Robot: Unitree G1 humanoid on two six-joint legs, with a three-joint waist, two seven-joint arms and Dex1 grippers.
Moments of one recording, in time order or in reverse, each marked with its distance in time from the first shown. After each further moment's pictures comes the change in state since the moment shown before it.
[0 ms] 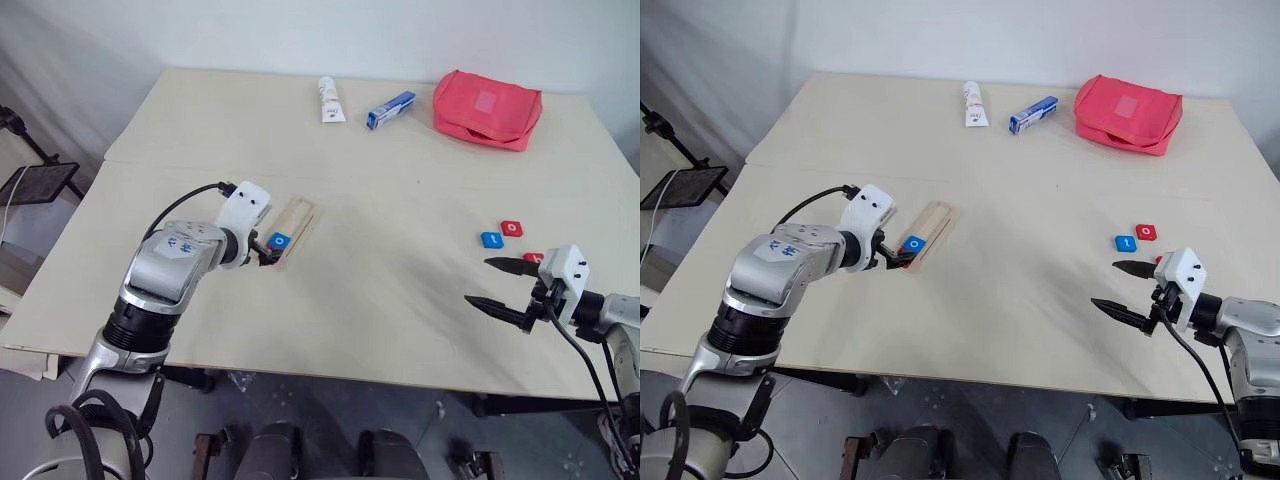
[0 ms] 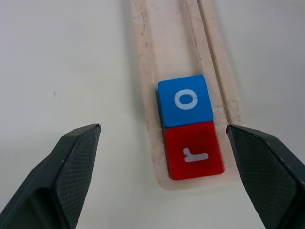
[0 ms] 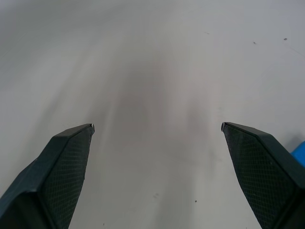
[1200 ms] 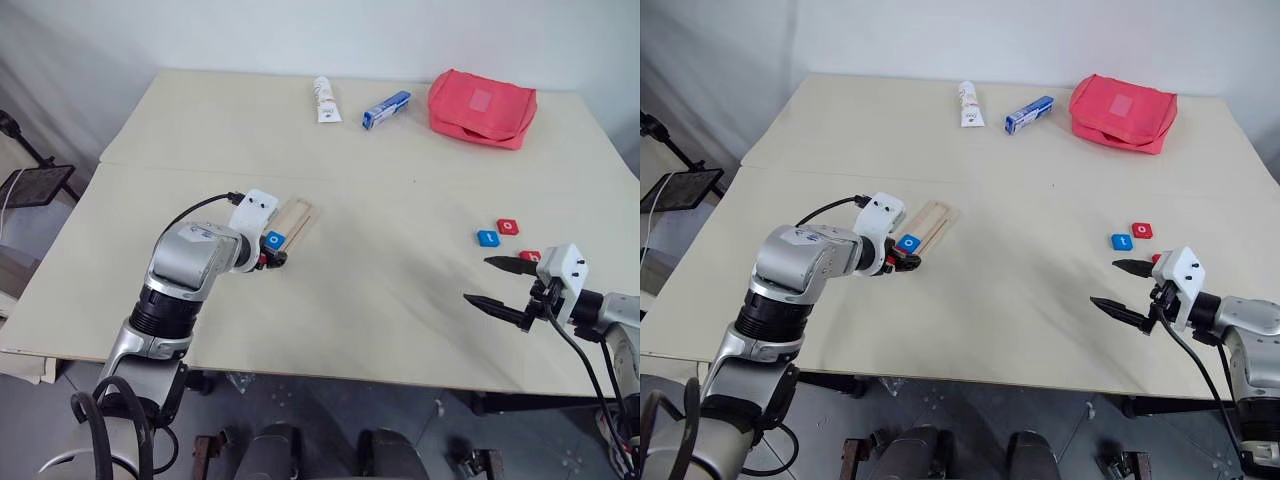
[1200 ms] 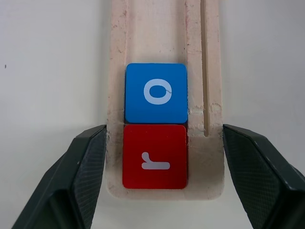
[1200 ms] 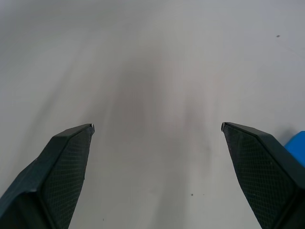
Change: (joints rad) left arm -0.058 -0.039 -0.036 0.111 0.004 0.077 0.037; right arm 0.007 0.000 -0.001 -0.032 -0.008 0.026 -0.027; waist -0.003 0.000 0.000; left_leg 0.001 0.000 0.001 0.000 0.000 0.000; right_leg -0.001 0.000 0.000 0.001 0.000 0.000
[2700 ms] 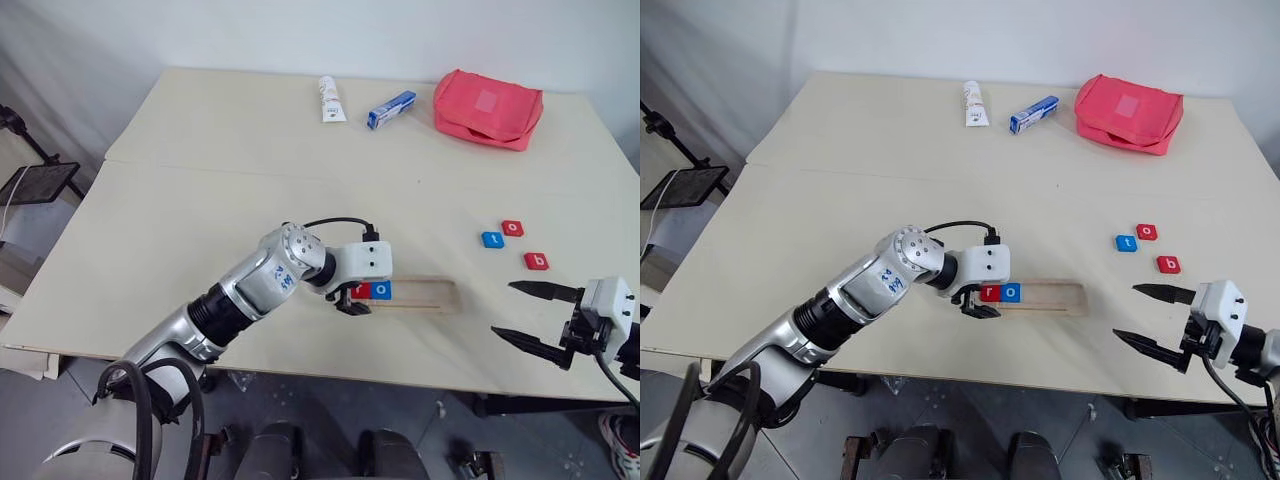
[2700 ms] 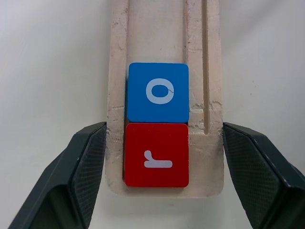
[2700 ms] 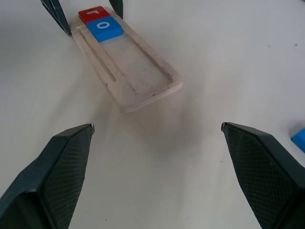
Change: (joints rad) left arm -0.111 -0.095 -0.484 0.073 0.239 -0.675 -0.621; right arm 0.299 -0.043 -0.160 -0.167 0.106 -0.070 0.093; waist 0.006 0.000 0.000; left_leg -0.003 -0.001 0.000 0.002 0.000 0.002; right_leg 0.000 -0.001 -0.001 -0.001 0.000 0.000
